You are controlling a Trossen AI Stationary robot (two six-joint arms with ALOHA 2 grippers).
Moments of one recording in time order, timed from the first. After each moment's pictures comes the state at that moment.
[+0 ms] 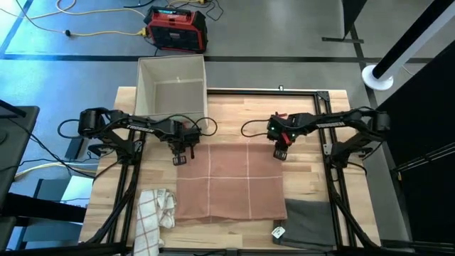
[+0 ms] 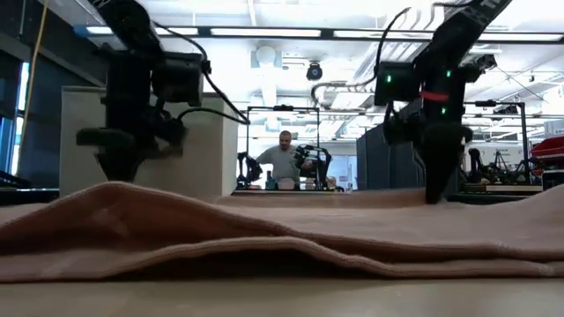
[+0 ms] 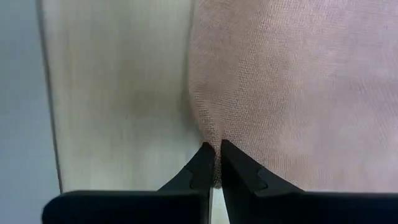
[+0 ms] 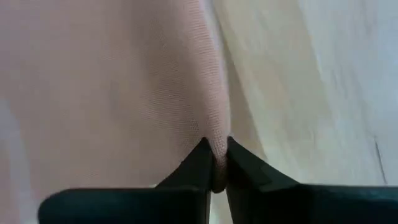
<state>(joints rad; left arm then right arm) 0.15 1.52 0.80 -0.90 -0.12 -0.07 -0.32 1.48 0.76 -0.66 -0.13 0.05</state>
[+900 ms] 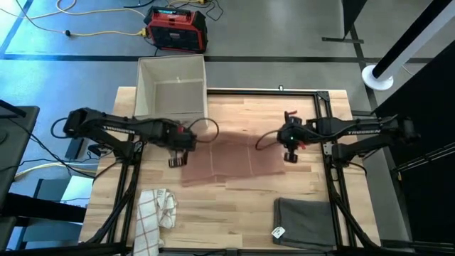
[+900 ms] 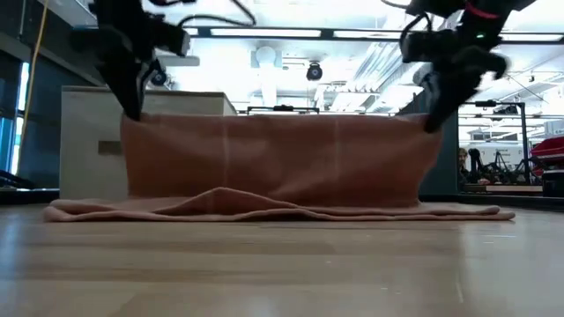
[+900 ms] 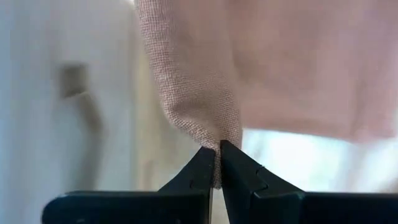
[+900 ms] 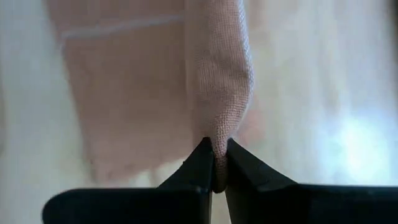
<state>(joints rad) -0.09 1.36 1.09 -1.17 -0.26 -0.19 -0.05 1.14 0.84 -0.87 0.18 0.02</state>
